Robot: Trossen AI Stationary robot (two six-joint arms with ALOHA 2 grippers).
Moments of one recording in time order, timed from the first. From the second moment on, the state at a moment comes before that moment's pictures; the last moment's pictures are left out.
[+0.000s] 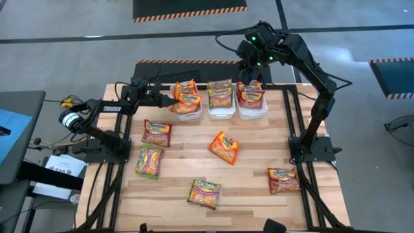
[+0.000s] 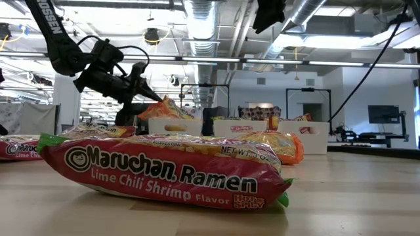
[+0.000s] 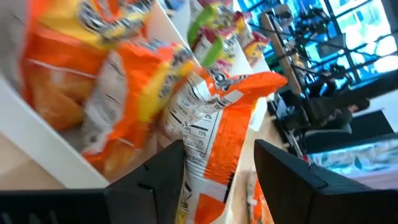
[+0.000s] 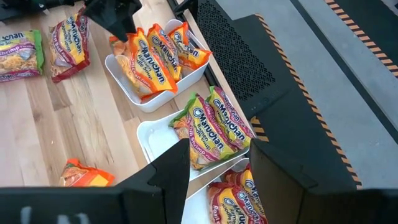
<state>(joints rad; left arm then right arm) 0.98 1.43 0.44 0.66 0.68 -0.74 -0.60 1.77 2.29 -1.36 -0.03 -0.18</state>
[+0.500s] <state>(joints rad) 1.05 1.32 0.44 0.67 0.75 -0.77 -0.60 1.77 2.29 -1.39 -0.03 -0.18</state>
